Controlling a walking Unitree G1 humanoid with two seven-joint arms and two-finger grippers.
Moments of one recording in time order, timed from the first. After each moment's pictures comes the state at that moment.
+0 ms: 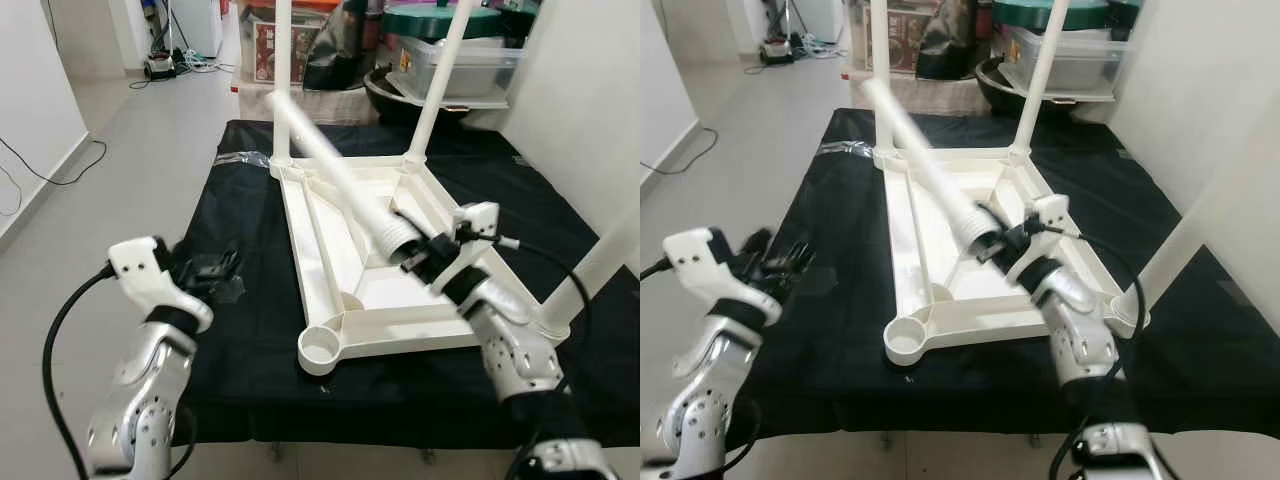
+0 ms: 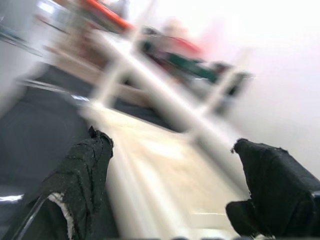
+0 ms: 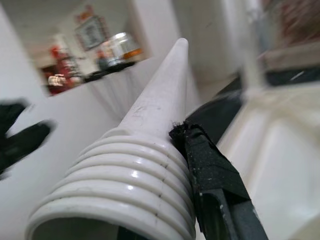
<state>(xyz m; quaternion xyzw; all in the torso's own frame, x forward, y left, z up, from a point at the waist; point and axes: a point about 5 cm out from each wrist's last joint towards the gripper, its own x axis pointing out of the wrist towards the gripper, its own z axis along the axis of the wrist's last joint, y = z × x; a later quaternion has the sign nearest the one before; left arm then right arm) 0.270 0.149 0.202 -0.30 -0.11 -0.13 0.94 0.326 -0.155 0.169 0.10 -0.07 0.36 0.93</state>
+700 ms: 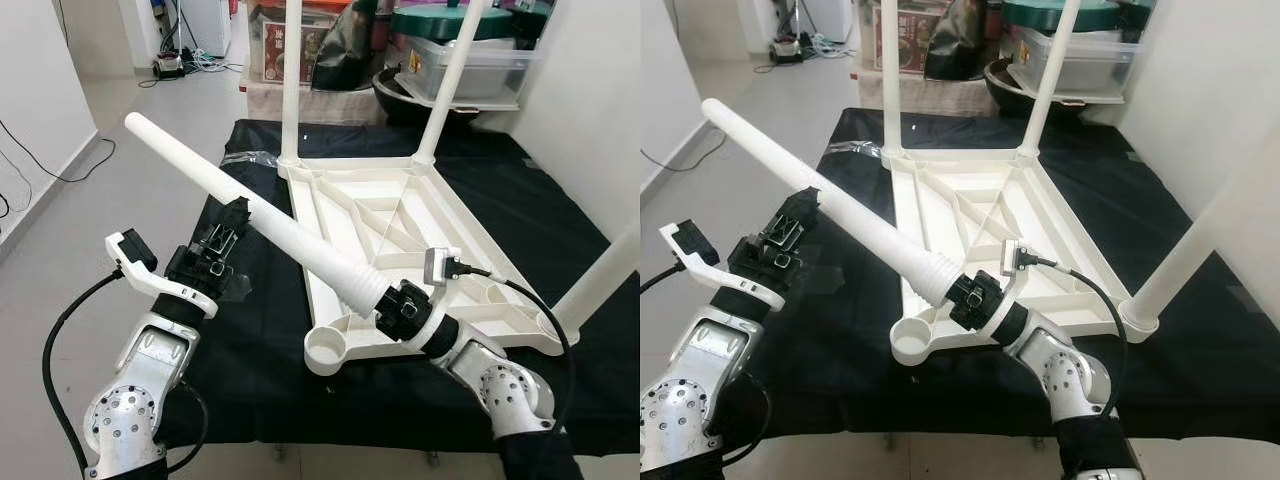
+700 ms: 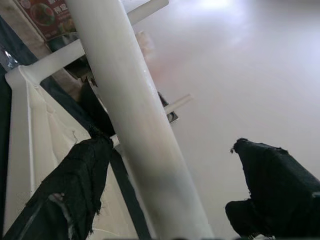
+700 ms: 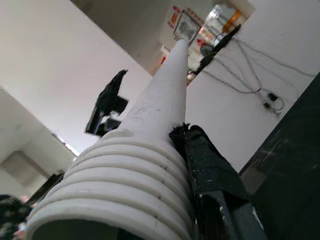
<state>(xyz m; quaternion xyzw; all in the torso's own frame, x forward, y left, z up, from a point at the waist) 0.269 0.156 0.205 -0.54 -0.10 -0.19 0.81 0.286 -0.132 0.158 0.35 0.02 0.53 0.77</state>
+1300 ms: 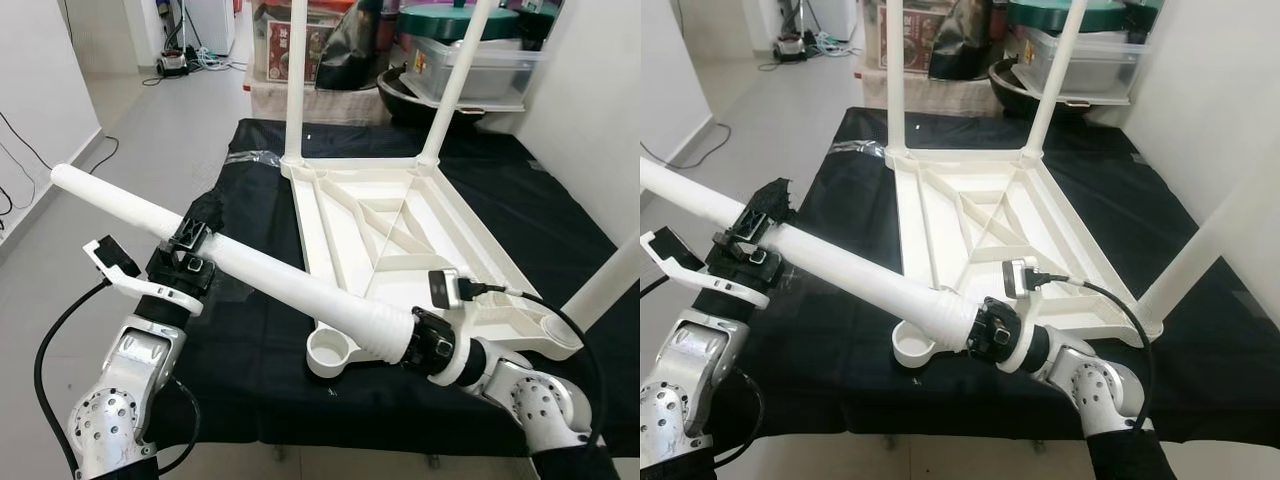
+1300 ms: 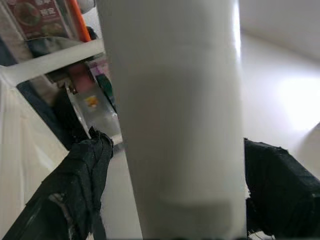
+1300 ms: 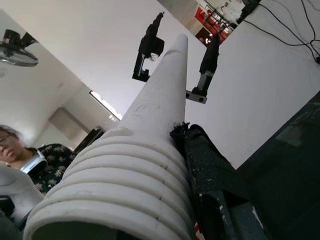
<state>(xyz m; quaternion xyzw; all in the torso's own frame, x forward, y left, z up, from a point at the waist) 0.267 0.173 0.208 -0.61 -0.13 -0.22 0.75 0.260 -0.145 0.152 0.33 0.07 0.62 0.71</state>
